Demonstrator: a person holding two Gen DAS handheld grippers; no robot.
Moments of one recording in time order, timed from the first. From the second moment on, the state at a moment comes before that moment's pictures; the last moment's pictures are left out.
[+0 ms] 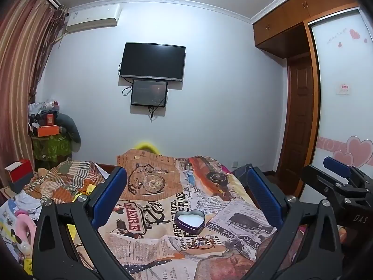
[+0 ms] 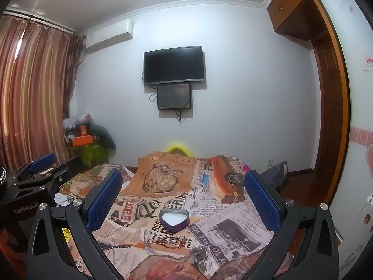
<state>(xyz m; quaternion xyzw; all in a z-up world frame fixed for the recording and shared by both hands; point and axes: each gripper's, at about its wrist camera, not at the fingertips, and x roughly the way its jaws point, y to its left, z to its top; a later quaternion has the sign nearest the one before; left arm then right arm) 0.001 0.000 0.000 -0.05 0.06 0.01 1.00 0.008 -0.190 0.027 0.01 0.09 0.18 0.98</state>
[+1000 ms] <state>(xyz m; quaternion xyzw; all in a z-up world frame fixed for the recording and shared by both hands) 0.003 0.000 -0.007 -0.04 0.07 0.00 1.00 0.013 -0.190 0.023 0.01 0.09 0.18 0.98</state>
